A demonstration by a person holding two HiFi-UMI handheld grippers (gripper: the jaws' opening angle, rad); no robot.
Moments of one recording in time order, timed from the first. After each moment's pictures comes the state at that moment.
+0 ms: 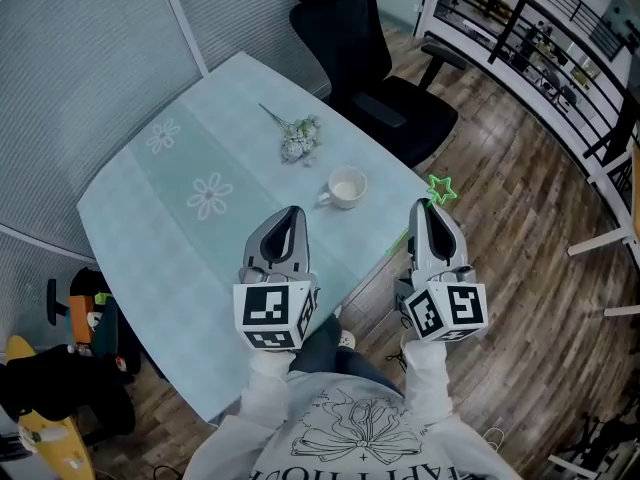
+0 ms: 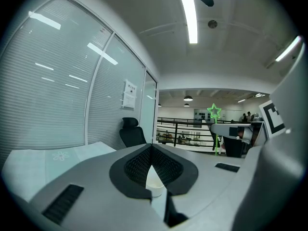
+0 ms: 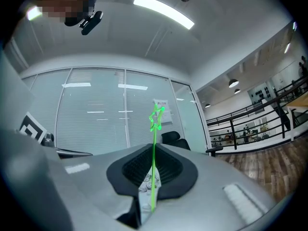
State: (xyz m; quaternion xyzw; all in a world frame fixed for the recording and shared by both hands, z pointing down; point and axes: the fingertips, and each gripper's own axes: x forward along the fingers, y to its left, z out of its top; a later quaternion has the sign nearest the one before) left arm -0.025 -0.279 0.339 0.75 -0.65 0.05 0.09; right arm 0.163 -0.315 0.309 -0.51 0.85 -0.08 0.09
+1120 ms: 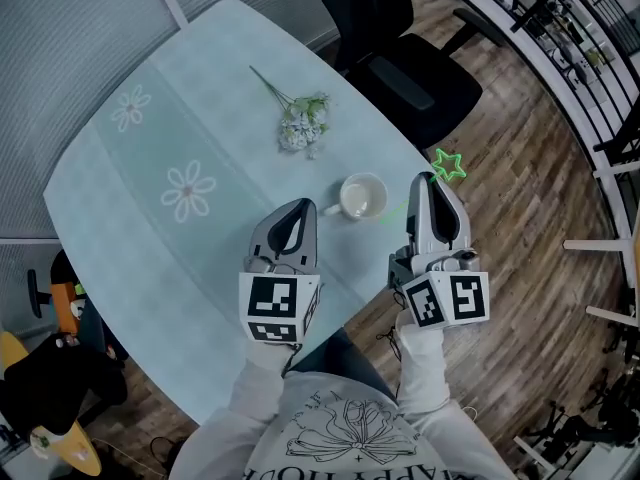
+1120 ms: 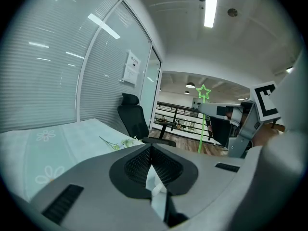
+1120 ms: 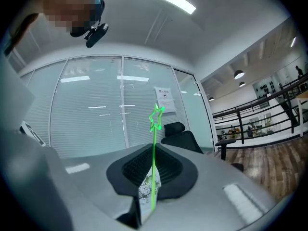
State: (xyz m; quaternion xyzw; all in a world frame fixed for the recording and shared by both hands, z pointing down) left arm -0.062 -0.415 0.462 0.76 -0.62 0.11 0.19; right arm 0.084 -0.475 0.381 -0.49 0.86 -0.09 0.06
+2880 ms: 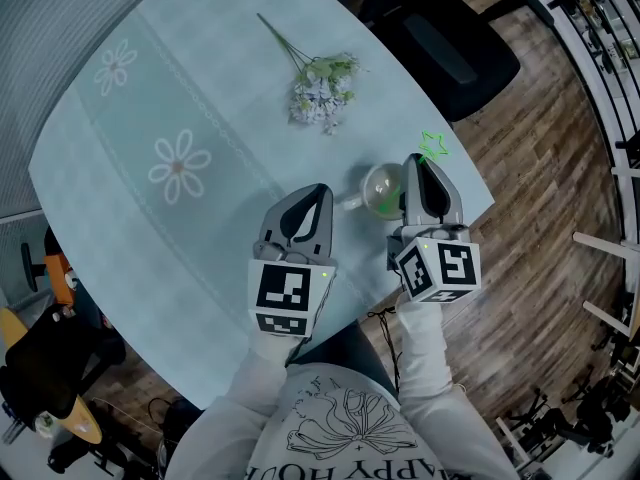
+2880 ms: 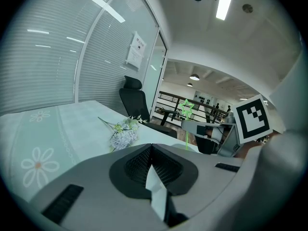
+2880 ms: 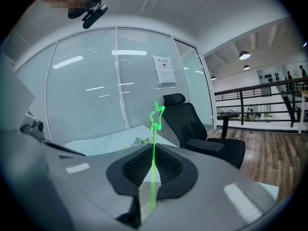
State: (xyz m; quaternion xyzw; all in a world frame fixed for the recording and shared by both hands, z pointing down) left arm -0.075 -0.449 0.553 0.74 -0.60 0.14 0.26; right arm 0.038 -0.530 0.537 -0.48 0.86 -0.17 -0.06
